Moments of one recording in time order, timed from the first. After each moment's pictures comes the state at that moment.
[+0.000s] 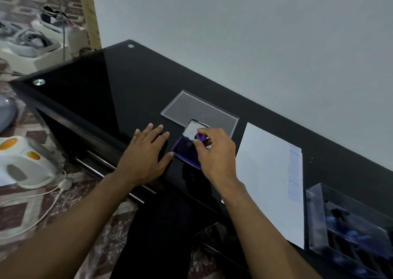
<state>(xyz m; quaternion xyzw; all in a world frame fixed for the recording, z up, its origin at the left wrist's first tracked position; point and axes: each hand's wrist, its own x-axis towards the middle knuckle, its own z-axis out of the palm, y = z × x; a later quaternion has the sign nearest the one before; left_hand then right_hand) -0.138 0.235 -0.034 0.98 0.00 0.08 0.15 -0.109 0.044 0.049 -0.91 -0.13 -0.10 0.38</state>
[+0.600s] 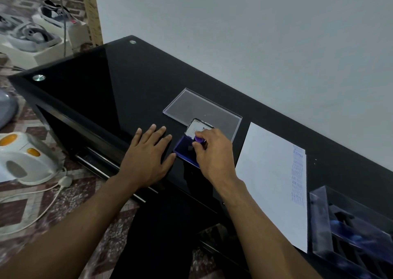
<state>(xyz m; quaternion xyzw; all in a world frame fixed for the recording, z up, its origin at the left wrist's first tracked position) -0.137 0.228 -0.044 0.99 0.01 0.09 0.12 -0.102 0.049 0.049 -0.95 -0.14 -0.04 0.26</state>
